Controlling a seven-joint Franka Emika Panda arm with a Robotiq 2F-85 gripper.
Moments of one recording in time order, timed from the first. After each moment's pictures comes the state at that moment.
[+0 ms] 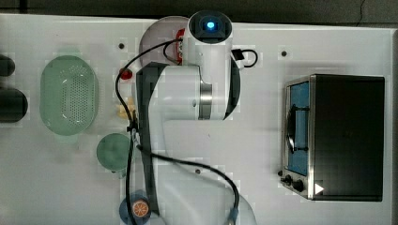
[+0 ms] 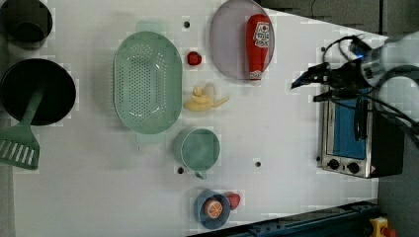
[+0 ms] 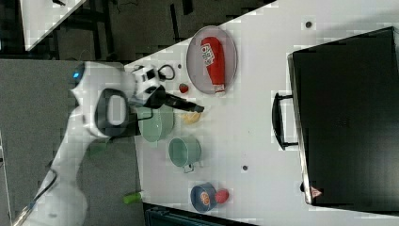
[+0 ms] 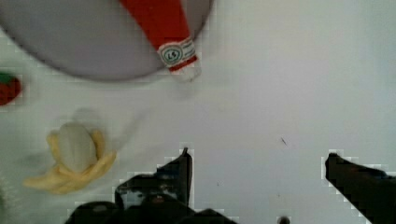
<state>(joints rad) -0.09 0.37 0.11 -1.82 0.01 0.39 -0.39</state>
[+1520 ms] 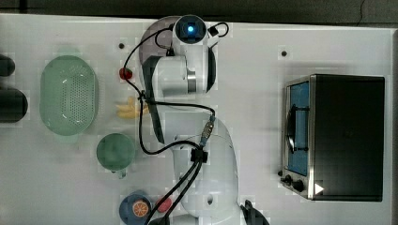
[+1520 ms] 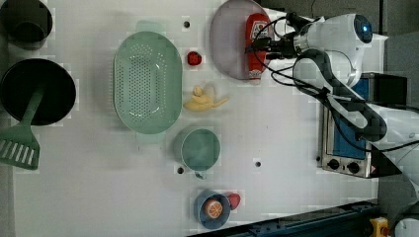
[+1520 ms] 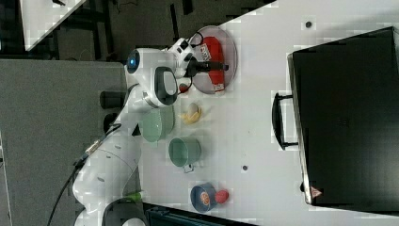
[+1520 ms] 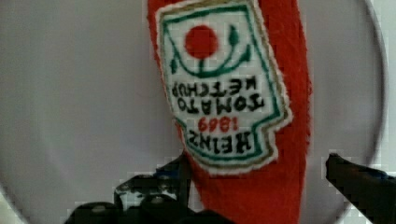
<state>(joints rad) -0.04 0.86 0.12 -1.52 -0.09 0.82 -0.55</state>
